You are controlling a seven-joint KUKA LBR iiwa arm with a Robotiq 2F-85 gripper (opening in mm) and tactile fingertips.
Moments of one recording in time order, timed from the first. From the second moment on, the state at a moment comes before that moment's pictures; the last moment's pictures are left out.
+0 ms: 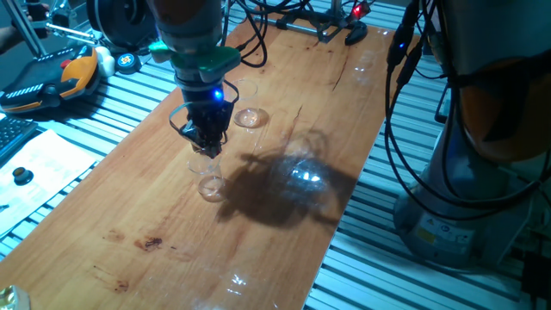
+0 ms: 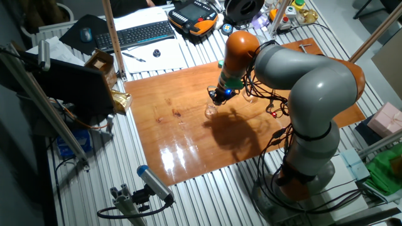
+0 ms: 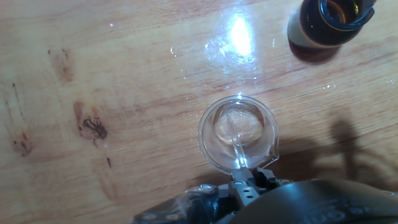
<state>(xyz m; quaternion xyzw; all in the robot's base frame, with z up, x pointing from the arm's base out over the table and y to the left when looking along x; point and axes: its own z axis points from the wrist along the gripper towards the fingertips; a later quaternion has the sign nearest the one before) 0.477 0.132 0.145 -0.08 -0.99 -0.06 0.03</state>
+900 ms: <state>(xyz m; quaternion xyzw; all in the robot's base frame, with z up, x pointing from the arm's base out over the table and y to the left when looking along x) 0.477 0.132 0.146 -0.09 -0.99 -0.05 0.02</state>
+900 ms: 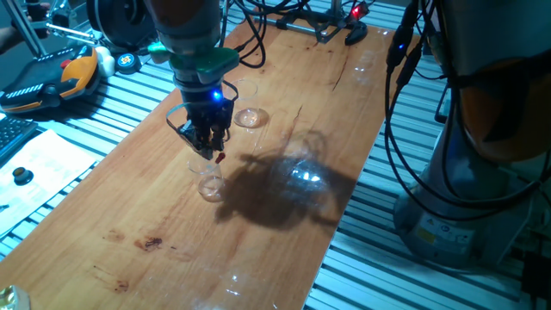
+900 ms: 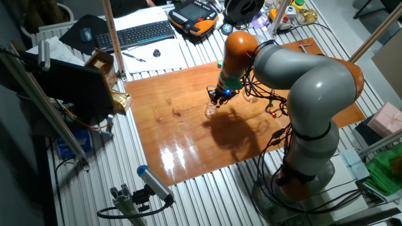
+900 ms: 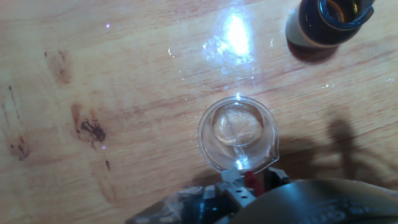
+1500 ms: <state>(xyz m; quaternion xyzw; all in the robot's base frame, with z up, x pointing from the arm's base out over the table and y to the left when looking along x) 0.485 0.127 0.174 -0.07 -1.00 -0.01 0.02</state>
